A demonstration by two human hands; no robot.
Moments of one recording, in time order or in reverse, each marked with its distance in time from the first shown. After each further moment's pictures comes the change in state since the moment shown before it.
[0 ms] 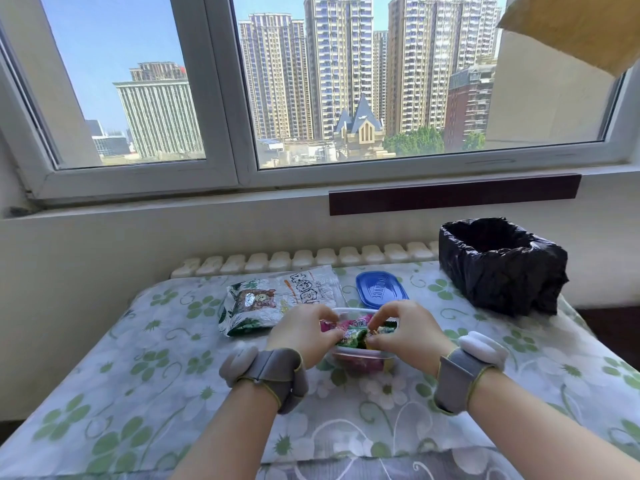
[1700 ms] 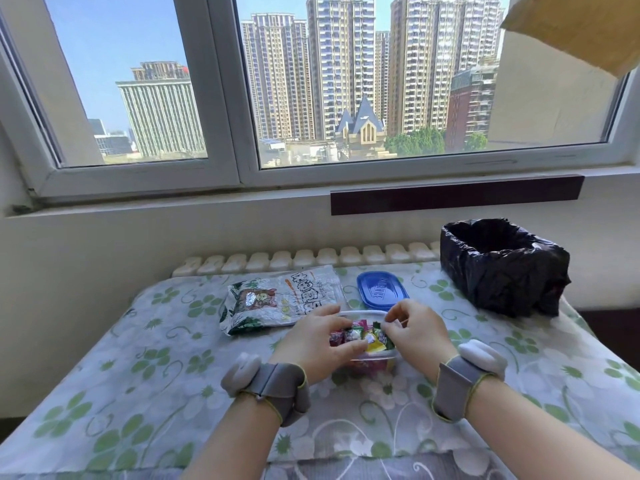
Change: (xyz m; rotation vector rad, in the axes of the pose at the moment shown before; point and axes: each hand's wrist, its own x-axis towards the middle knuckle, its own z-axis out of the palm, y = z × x) left_hand -0.006 -0.001 0.015 -0.059 -0.065 0.093; right_hand 0.011 0.017 0.011 0.006 0.184 0.100
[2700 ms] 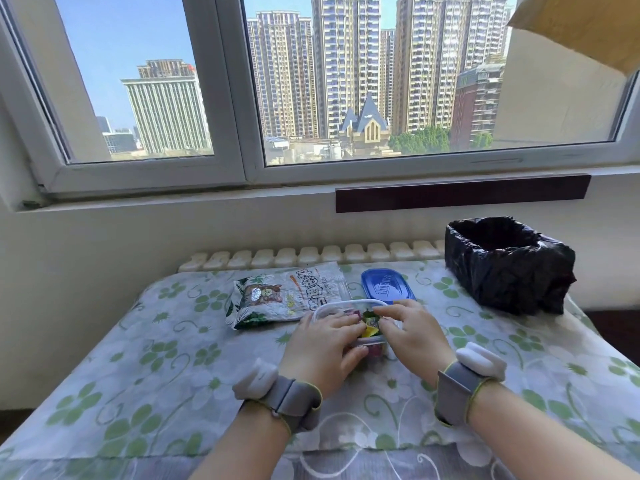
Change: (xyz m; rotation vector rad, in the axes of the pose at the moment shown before) left_hand -0.011 -0.004 0.013 0.404 0.001 0.167; right_hand -0.011 -0.003 0.007 -0.023 -0.062 -0.111
